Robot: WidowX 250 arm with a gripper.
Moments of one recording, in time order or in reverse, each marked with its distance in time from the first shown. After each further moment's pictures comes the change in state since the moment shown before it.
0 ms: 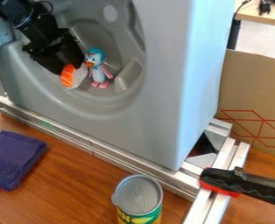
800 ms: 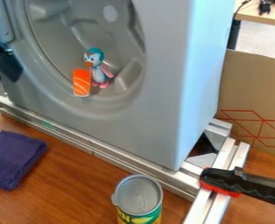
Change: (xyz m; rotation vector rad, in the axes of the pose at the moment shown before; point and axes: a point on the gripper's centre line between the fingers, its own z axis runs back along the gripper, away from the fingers) arm -0.075 0.050 0.069 0.032 0.077 0.065
